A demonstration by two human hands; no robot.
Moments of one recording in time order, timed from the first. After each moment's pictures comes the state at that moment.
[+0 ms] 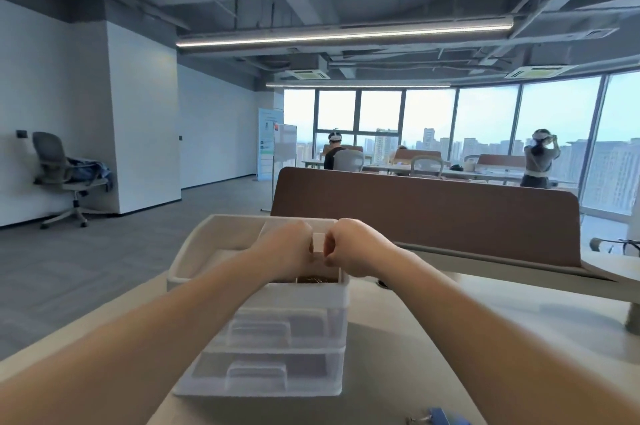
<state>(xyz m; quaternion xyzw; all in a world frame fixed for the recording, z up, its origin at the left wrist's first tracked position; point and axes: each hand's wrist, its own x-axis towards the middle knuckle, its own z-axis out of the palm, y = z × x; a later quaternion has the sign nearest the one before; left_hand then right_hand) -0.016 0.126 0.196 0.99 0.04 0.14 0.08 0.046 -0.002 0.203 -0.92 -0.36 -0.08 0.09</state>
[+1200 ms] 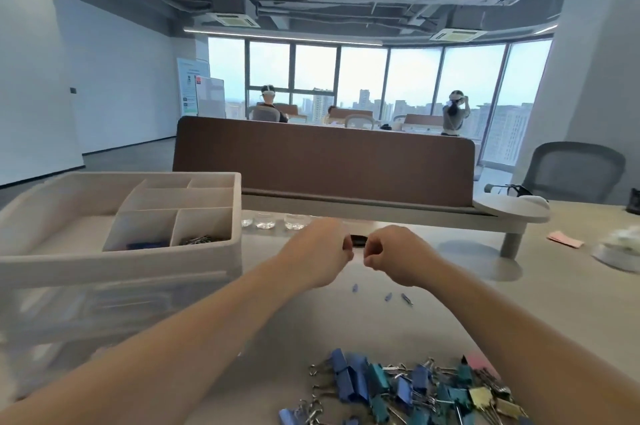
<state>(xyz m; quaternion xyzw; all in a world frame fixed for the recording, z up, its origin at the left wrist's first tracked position) 0.061 -0.040 0.120 0.96 -0.13 0.16 0.19 0.096 -0.202 0.124 -0.97 -0.19 -0.05 0.15</state>
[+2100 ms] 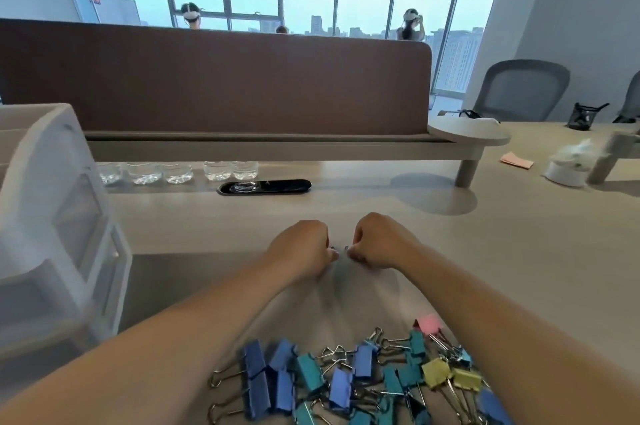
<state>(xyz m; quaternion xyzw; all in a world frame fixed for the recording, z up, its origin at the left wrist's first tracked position) 0.188 -0.131 -0.002 0.98 -0.11 0.01 0.16 0.200 -0.288 0.009 -0.98 -0.04 0.05 0.16</state>
